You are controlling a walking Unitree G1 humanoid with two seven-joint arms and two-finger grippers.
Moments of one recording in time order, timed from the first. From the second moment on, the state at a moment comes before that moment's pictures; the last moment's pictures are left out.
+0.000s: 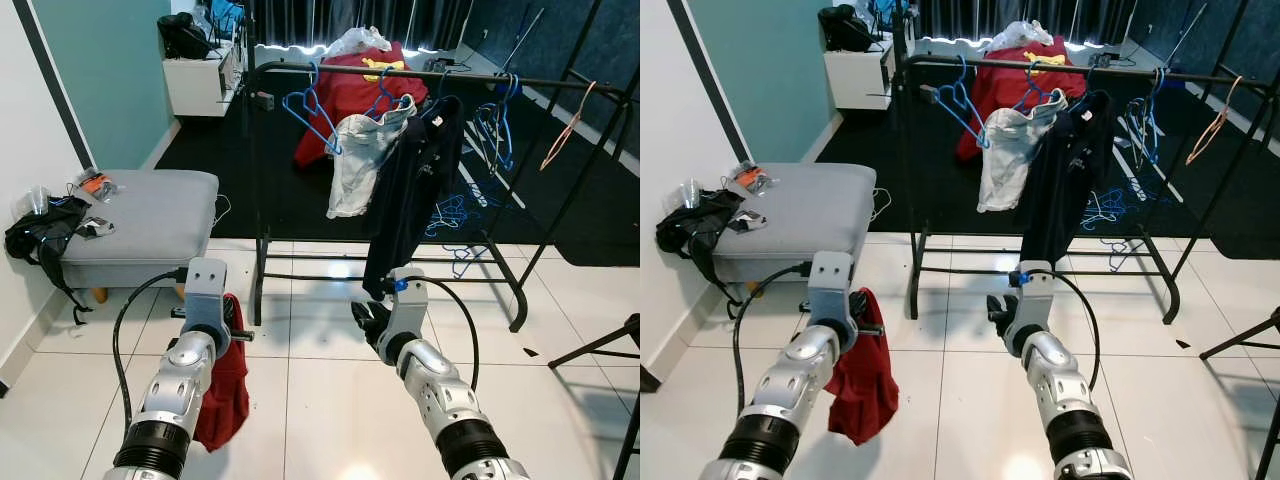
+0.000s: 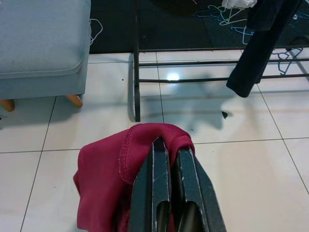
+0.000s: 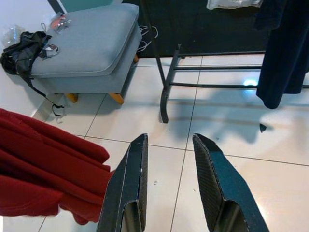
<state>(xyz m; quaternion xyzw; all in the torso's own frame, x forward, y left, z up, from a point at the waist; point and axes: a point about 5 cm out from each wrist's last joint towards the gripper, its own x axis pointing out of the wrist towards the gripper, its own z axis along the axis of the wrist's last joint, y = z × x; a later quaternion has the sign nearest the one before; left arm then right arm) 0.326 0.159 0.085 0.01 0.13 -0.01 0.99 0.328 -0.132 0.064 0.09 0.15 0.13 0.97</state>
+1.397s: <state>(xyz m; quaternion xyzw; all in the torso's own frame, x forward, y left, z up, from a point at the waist) 0.322 0.156 0.199 -0.01 -0.09 -0.29 0.95 0.316 -0.117 0.097 -0.05 0.06 0.41 0.91</state>
